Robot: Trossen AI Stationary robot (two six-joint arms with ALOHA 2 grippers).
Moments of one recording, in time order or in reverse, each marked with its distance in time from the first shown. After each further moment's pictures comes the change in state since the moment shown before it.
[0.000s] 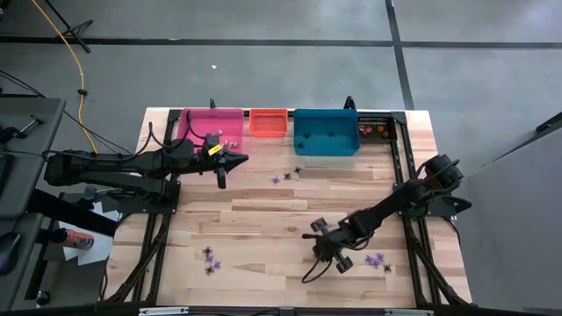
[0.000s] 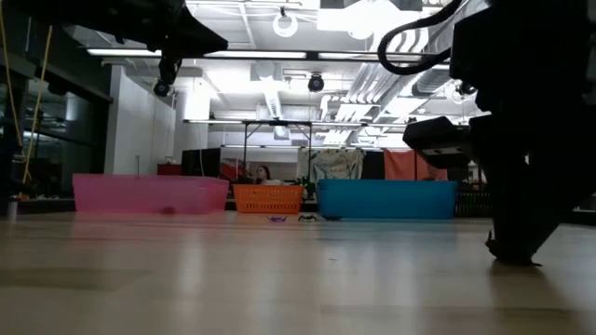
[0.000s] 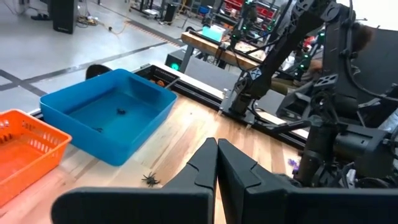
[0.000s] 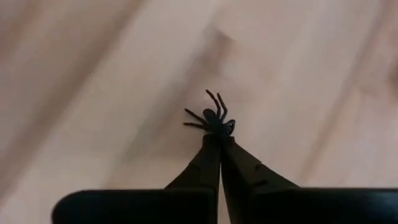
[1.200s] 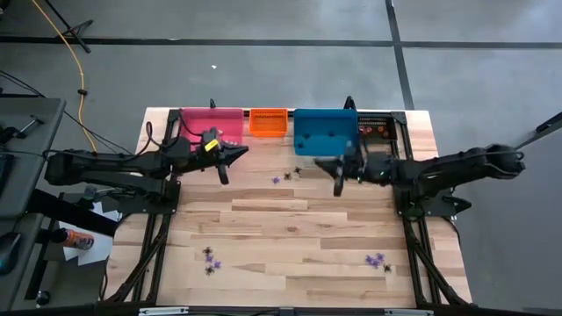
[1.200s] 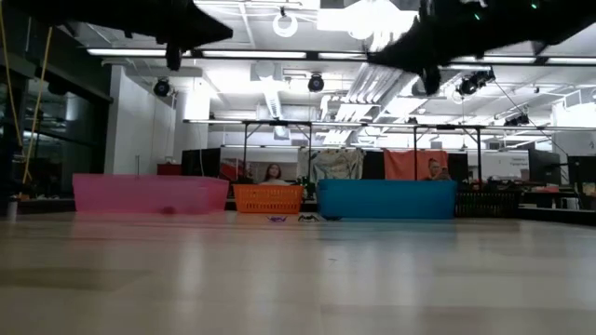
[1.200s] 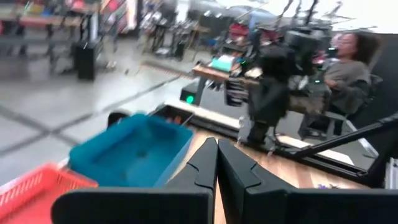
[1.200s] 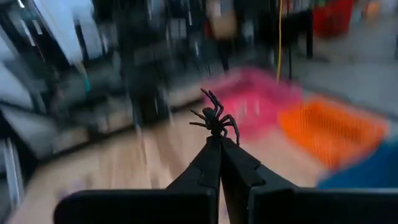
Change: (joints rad) left arm 0.000 0.020 -0.001 0.140 -0.082 0.158; right arm -0.487 -0.764 -0.403 0.658 0.254 0.371
